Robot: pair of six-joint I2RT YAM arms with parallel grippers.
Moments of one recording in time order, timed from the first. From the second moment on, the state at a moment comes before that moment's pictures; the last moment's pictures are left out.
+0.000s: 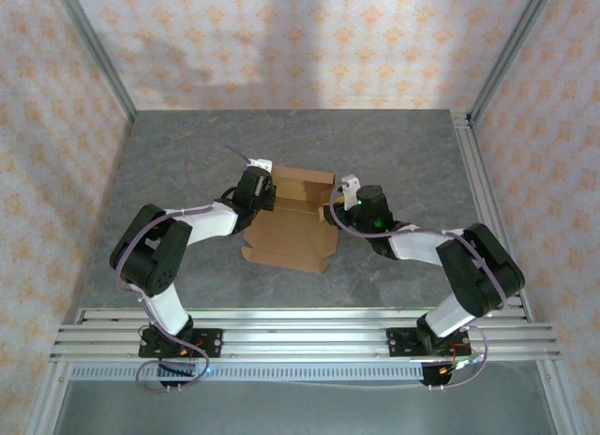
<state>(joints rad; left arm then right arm) -0.45 1.74 0.90 0.15 -0.29 -0.18 0.52 1.53 0.60 0.42 -0.16 0.16</state>
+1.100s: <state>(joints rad) -0.45 1.75 0.90 0.17 -0.29 -0.18 0.43 1.62 0.58 0.60 -0.32 0.27</state>
